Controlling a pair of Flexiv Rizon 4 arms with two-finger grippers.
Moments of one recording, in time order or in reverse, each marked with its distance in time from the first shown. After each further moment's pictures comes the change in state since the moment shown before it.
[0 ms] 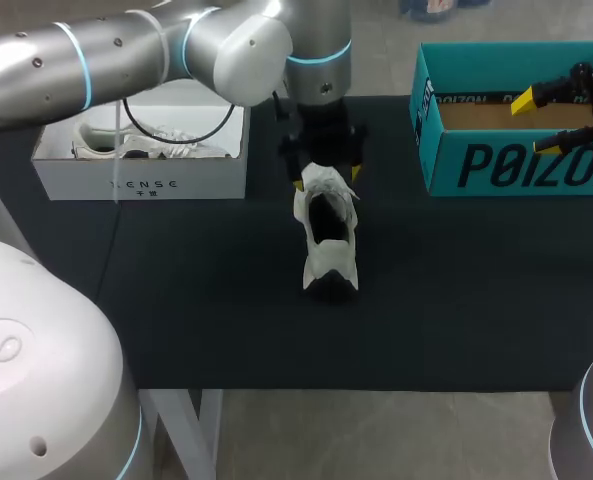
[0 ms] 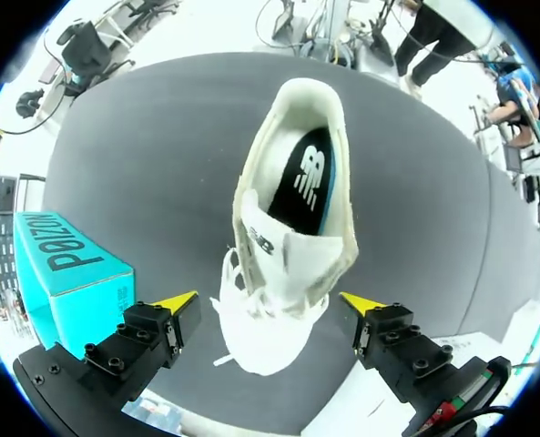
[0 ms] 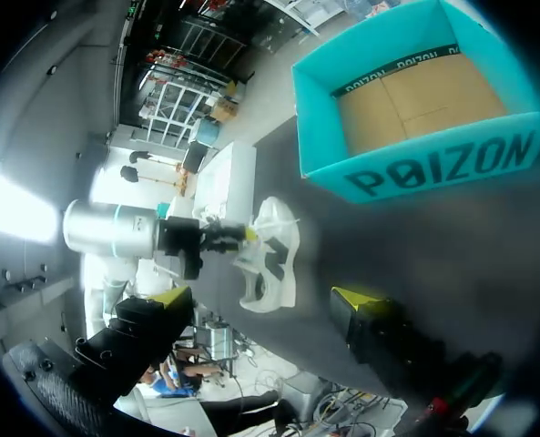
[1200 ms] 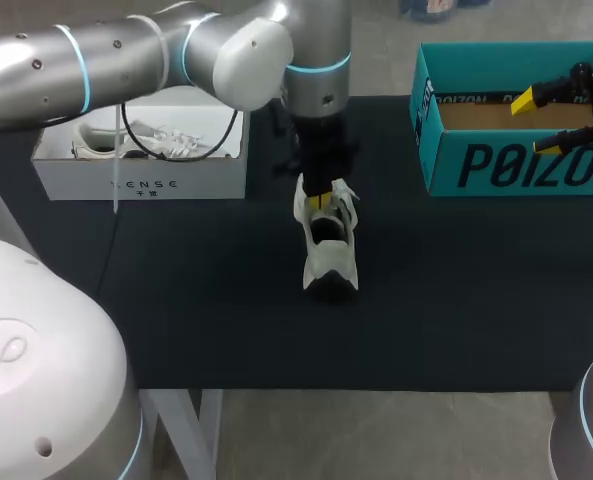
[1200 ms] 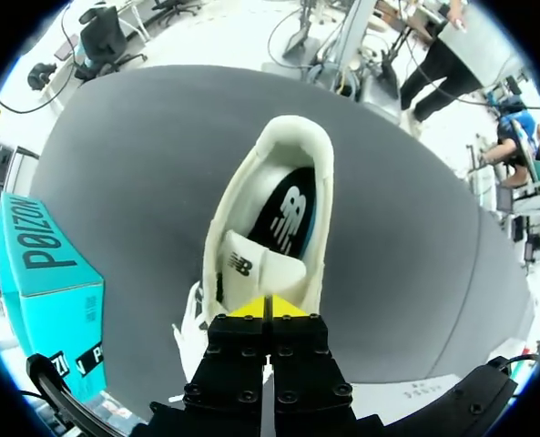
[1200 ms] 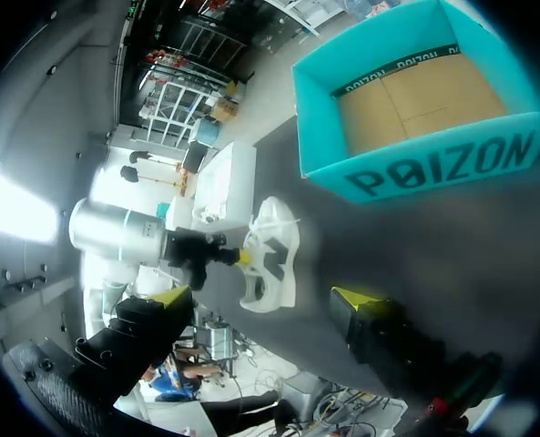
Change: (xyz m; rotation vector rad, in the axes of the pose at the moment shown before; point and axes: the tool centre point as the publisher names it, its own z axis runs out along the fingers) left arm 0.031 -0.037 0.017 0.107 0.098 -0.129; right arm 0.000 0.000 0.000 0.000 0.000 0.000
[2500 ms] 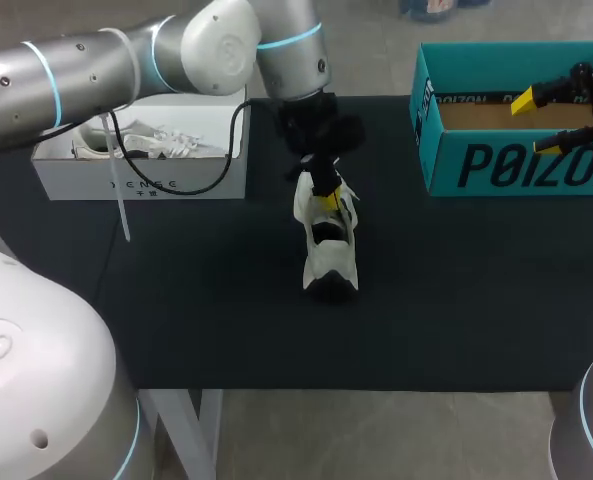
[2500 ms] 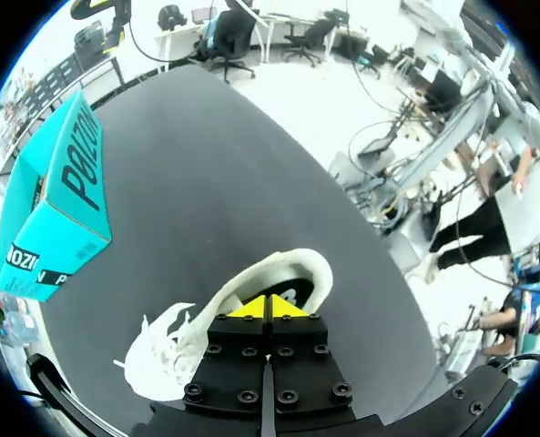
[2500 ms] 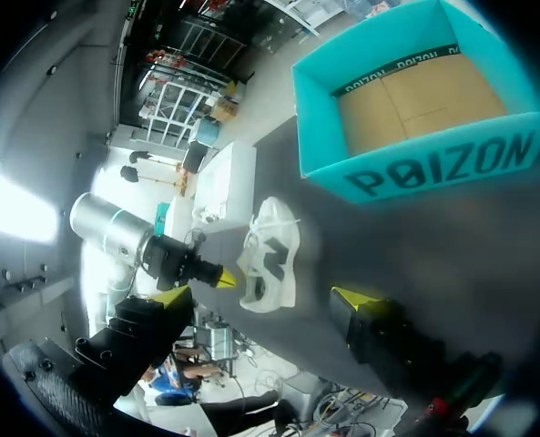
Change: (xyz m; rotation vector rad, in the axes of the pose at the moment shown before) left arm 0.005 -0.065 -0.041 0.312 -0.042 -0.630; right arm 0.000 0.000 0.000 0.000 0.000 0.000
